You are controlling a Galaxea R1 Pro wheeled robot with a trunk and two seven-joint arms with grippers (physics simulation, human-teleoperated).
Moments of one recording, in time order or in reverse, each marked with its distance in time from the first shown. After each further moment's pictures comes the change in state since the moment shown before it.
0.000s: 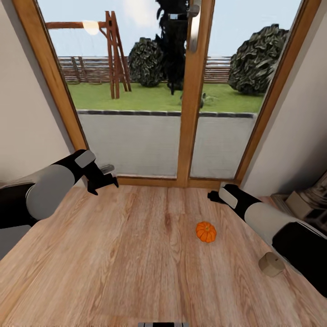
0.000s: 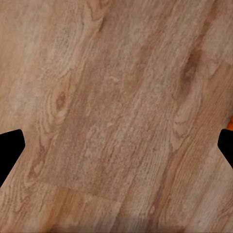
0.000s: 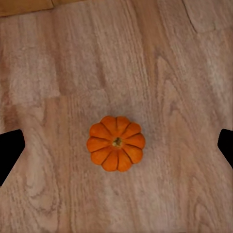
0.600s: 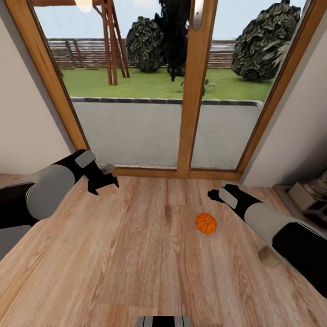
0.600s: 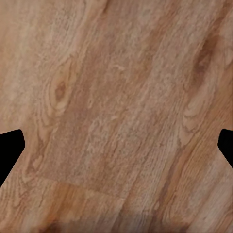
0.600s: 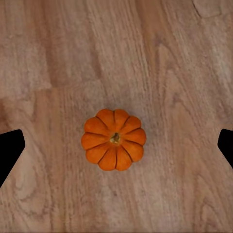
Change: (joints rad) left arm 0.000 -0.001 0.006 0.000 0.000 -0.001 -0.001; right arm 0.002 0.000 0.000 0.000 -0.001 -0.054 0.000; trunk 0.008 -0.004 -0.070
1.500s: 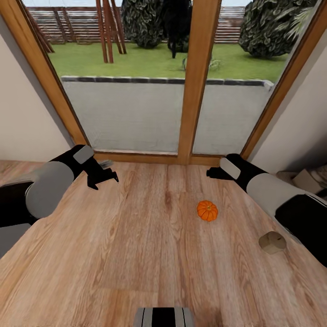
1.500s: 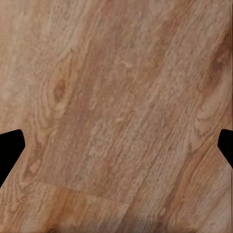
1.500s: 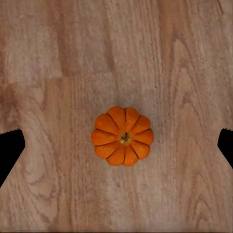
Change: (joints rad) left arm -0.012 -0.001 -0.003 -0.046 0.005 0.006 -0.001; right arm -0.213 0.006 -0.004 -0.010 0.009 0.260 -0.004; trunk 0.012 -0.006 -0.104
